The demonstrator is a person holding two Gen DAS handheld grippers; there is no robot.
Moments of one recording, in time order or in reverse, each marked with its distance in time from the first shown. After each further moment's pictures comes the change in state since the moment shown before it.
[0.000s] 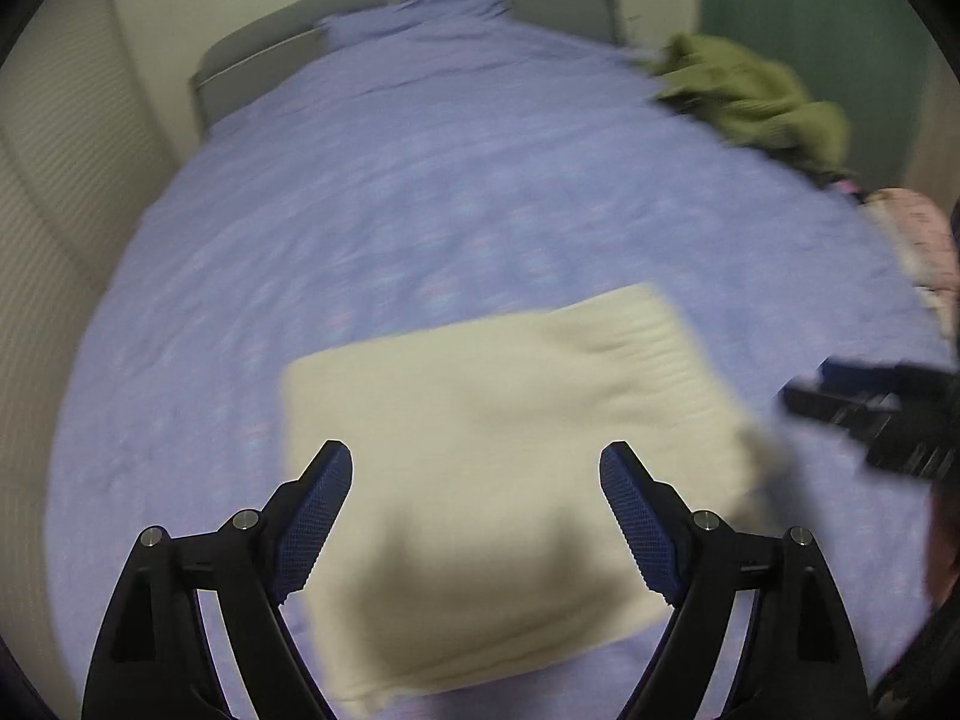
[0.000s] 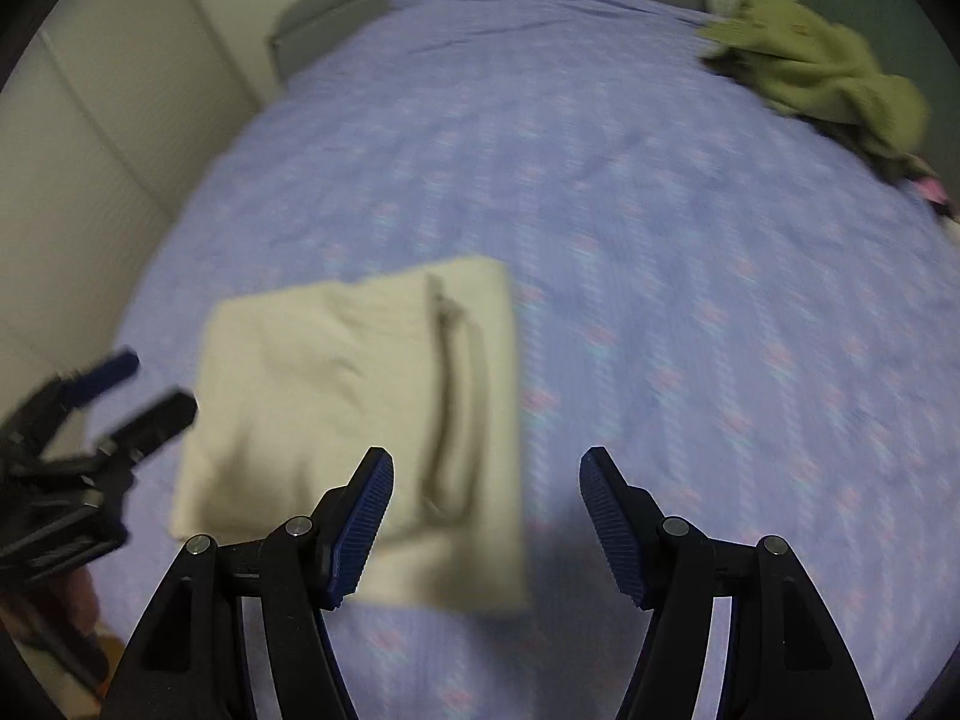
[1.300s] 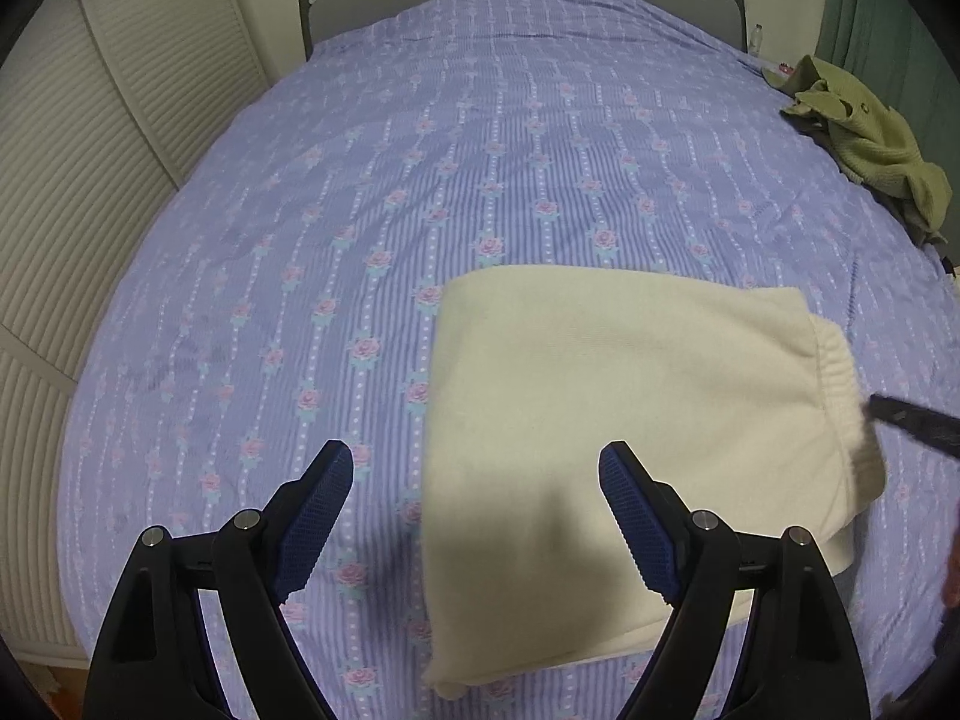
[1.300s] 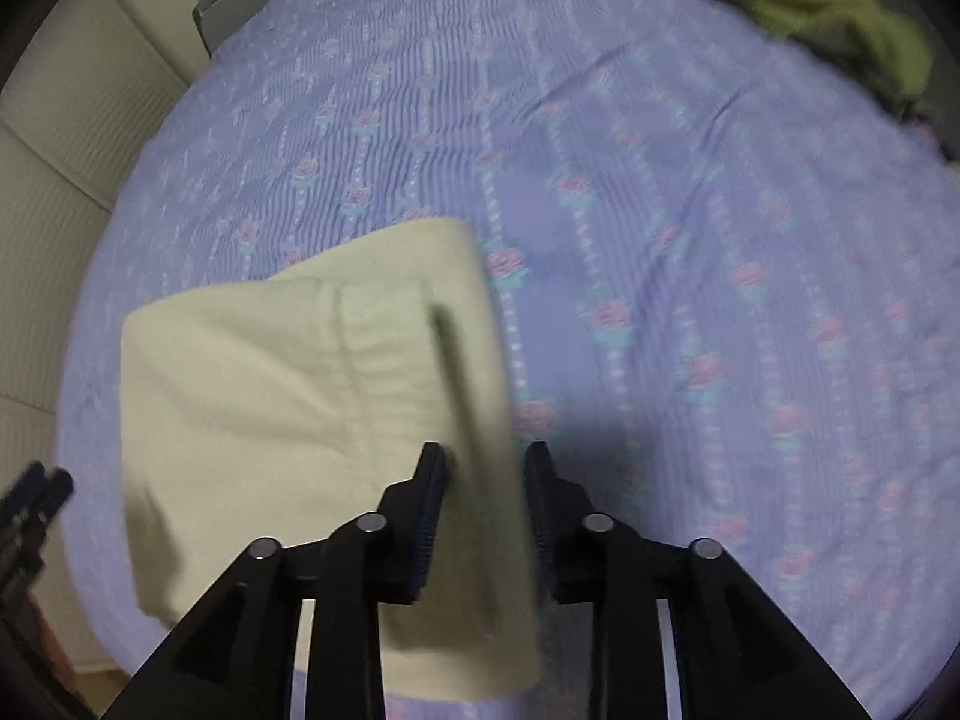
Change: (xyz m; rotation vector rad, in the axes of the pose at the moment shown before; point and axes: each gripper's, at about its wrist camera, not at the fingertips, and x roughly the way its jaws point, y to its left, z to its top) left arm 0.014 0.069 -0.027 -0.187 0.082 0.105; right arm 0.043 -0.011 0.009 0.114 0.098 -0.146
